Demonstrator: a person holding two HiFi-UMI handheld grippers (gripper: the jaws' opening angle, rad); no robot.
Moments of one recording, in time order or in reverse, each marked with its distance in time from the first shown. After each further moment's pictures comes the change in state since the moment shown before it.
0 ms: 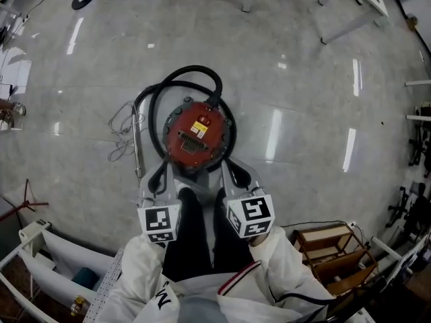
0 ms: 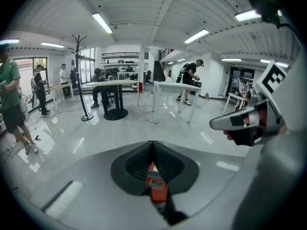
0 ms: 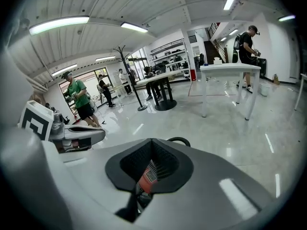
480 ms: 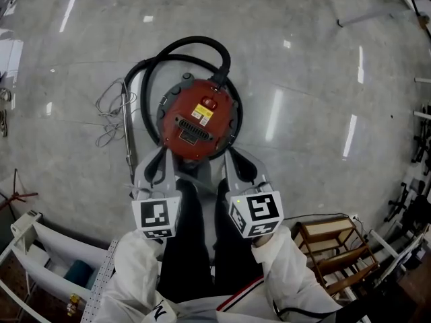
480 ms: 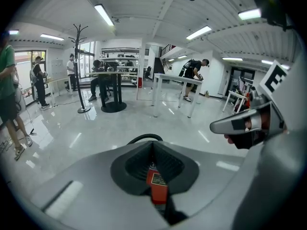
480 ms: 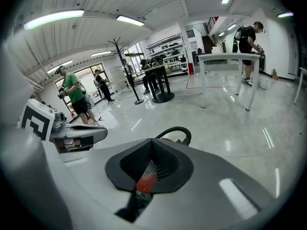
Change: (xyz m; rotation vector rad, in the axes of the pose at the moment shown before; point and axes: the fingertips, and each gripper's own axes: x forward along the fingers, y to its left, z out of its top) left arm 0.061 0.010 -0.059 -0.022 0.031 -0.027; right arm 0.060 -0.018 -0.057 0.024 0.049 -0.021
